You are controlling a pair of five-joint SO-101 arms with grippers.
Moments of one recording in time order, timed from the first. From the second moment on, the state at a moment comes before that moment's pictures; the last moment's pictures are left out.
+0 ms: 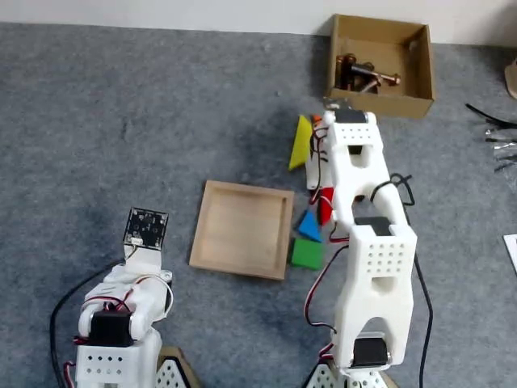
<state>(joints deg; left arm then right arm) -4.7 -104.1 96.0 75.4 -2.0 -8.3 40.6 -22.4 80.6 1.1</state>
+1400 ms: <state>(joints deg) -4.7 -104.1 96.0 75.4 -2.0 -9.1 41.1 -25.3 82.3 3.3</state>
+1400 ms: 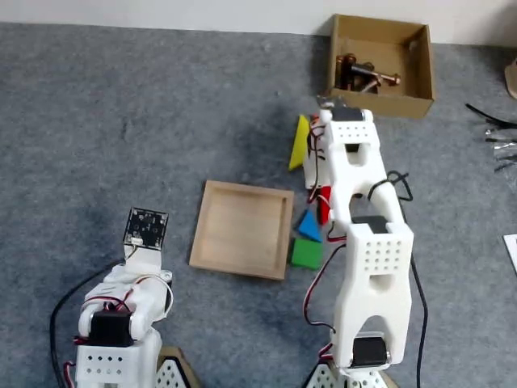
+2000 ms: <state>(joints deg) -4.7 -104.1 96.0 75.4 -2.0 -9.1 41.0 -25.3 82.3 3.3</state>
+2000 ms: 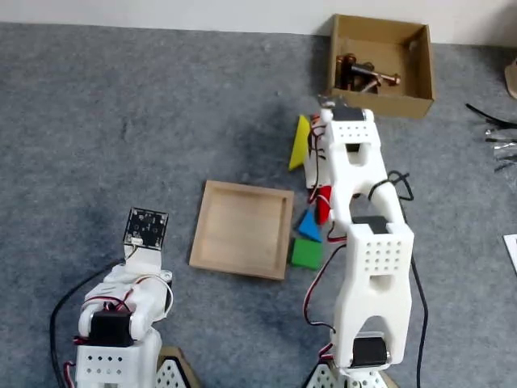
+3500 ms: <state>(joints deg) -4.7 -104.1 96.0 75.4 -2.0 -9.1 40.7 -25.6 82.5 3.4</state>
